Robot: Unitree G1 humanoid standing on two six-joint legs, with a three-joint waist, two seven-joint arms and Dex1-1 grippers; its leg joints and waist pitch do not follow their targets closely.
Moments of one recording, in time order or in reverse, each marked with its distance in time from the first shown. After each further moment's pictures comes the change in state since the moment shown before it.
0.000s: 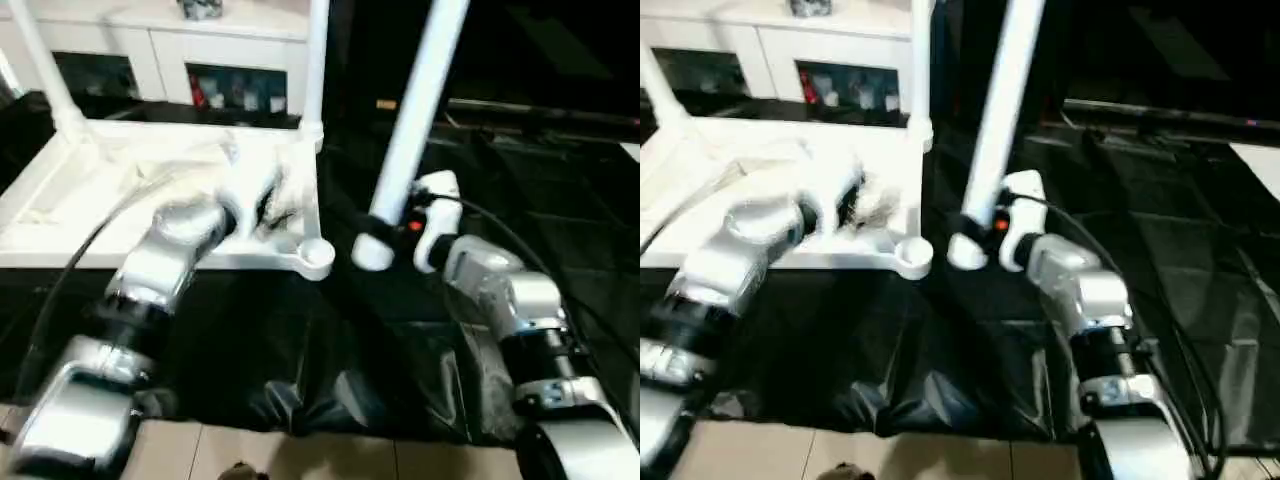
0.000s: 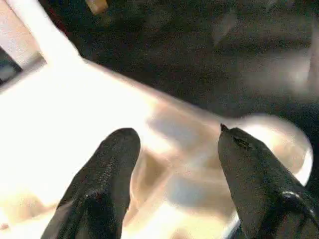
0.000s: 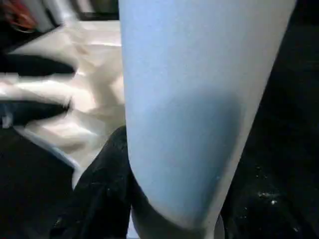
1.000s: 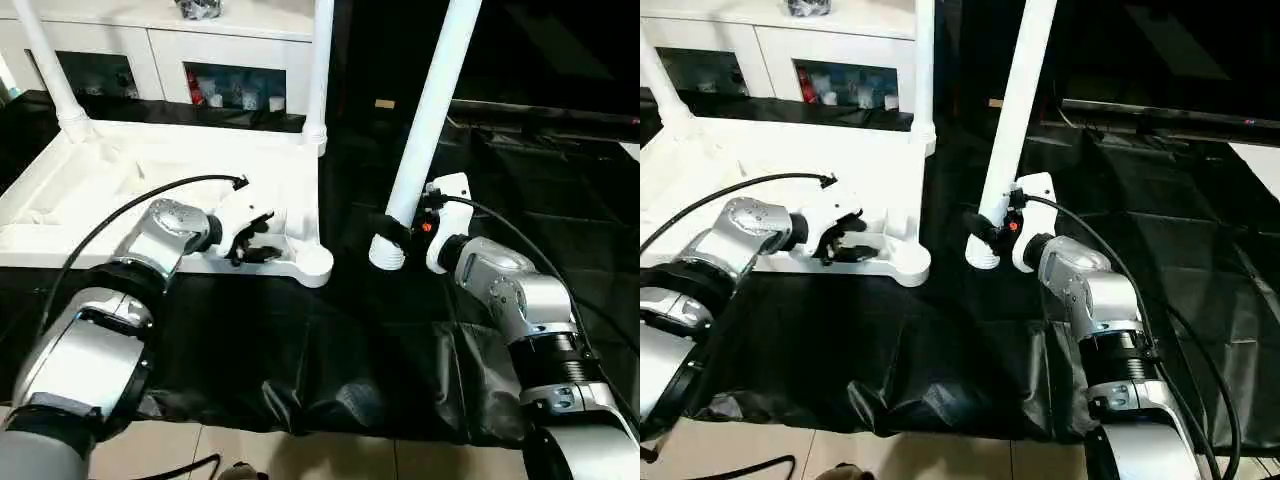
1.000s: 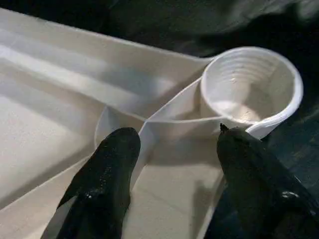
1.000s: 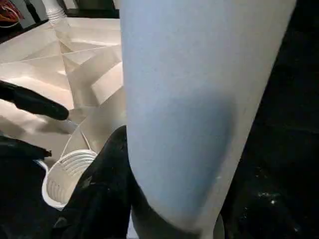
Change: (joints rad) left arm -0.219 -0.014 -0.014 0.504 0.106 -0.239 -0.320; right arm 0.020 -0.012 0.001 -0.035 -0.012 0.002 -0.014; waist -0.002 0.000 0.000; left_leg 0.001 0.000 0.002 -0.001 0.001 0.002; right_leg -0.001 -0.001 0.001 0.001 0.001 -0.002
